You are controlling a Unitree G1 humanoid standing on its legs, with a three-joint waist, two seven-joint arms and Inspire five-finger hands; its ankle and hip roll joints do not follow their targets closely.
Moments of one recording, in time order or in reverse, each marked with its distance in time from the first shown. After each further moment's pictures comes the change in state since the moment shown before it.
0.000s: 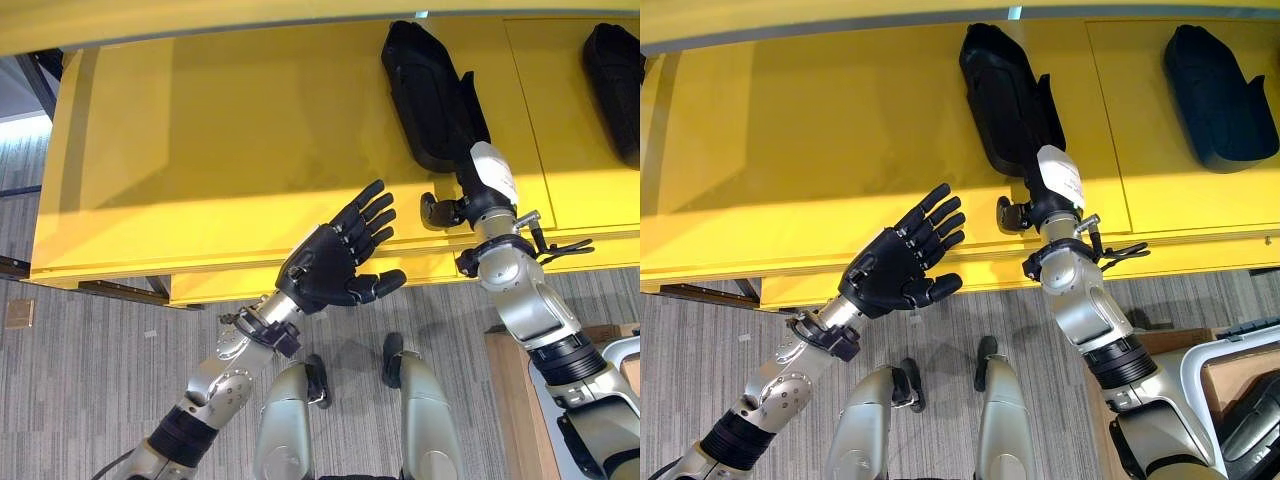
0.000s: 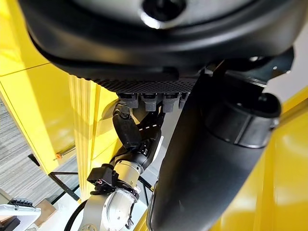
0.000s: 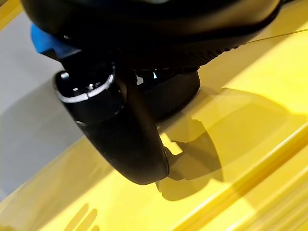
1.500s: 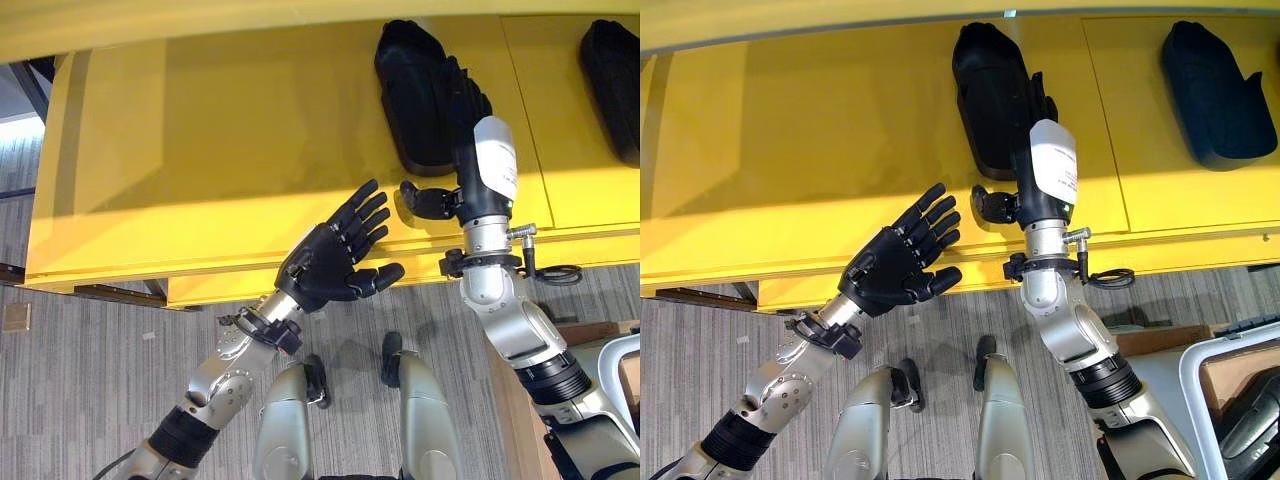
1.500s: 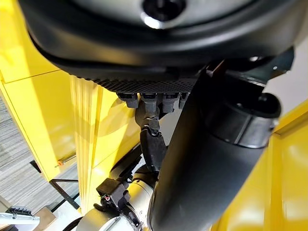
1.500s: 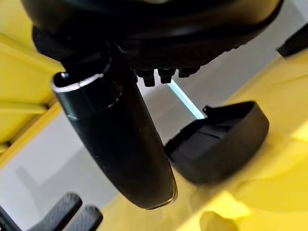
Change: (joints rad) left arm 0.003 -0.002 -0.001 -0.011 0.000 0.011 0.066; right arm 0.083 0.078 -0.012 -0.121 -0.146 -0.234 -0.298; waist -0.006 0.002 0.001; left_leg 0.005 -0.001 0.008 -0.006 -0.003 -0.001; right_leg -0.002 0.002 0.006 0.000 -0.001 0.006
